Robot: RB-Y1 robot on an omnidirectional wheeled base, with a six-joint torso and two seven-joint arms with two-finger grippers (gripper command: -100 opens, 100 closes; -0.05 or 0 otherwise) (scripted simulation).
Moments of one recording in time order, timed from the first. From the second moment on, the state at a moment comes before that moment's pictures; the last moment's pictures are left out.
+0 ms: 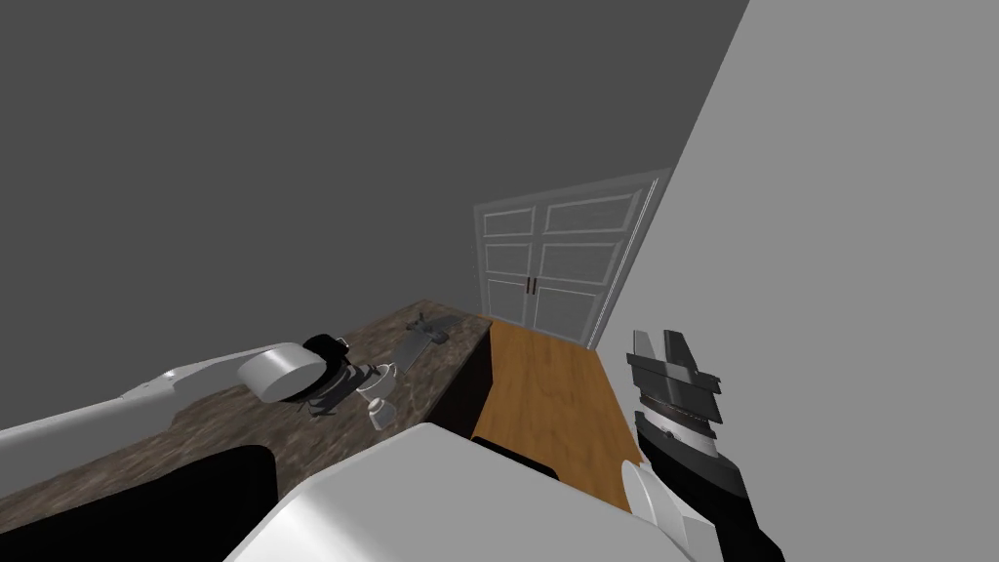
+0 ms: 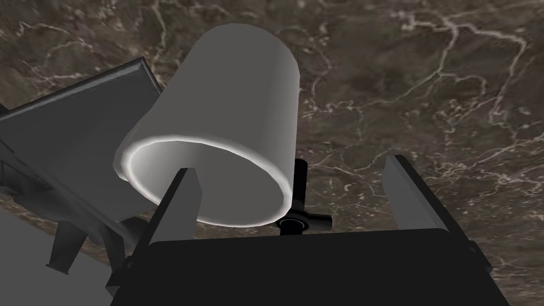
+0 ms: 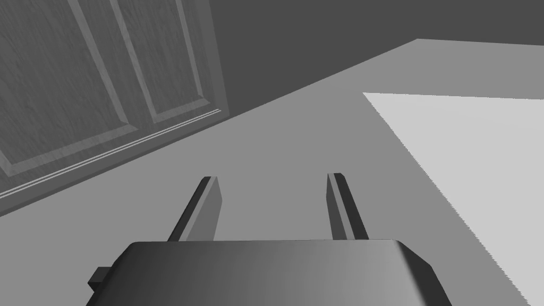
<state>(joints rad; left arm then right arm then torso) 1.14 1.33 0.59 -2.04 1.17 0.94 -0.15 0.50 0.02 -0.02 -2.26 -0.05 -0.58 0.00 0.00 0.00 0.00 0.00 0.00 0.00</state>
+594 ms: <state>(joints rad) 1.14 1.33 0.55 -2.00 1.18 0.97 -0.15 0.50 0.02 -0.02 -2.26 -0.05 -0.58 0.00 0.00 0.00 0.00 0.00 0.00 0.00</state>
